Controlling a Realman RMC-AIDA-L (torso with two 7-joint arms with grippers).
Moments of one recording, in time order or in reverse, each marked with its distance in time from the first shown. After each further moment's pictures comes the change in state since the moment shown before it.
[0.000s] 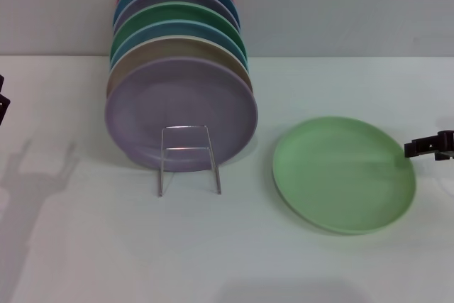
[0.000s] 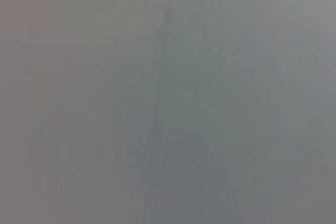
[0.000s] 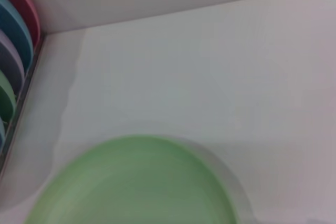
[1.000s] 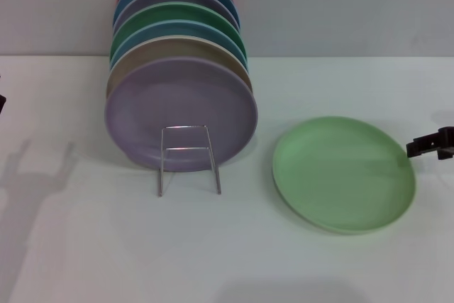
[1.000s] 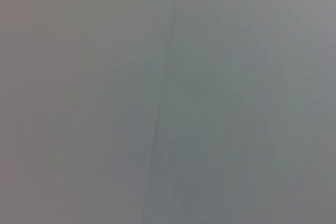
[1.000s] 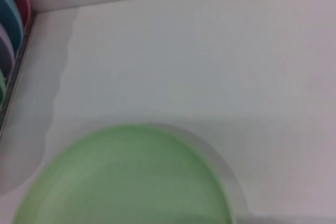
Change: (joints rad) left arm 0.001 0.003 0.000 -0.002 -0.003 0.008 -0.039; right arm 0.071 -0.042 0.000 0.065 -0.047 0.042 0.026
